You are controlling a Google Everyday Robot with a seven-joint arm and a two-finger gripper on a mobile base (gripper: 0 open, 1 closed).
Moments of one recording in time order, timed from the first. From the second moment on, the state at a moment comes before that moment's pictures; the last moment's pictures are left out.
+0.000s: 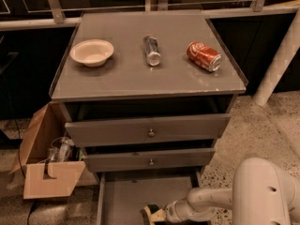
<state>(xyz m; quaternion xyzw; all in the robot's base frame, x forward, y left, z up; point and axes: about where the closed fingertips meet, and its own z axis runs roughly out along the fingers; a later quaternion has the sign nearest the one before) 0.421 -0.063 0.170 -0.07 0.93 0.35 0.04</state>
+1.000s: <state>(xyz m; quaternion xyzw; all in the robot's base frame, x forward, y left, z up) 0.415 -0.059 0.146 -0.09 0.93 0.36 0.01</state>
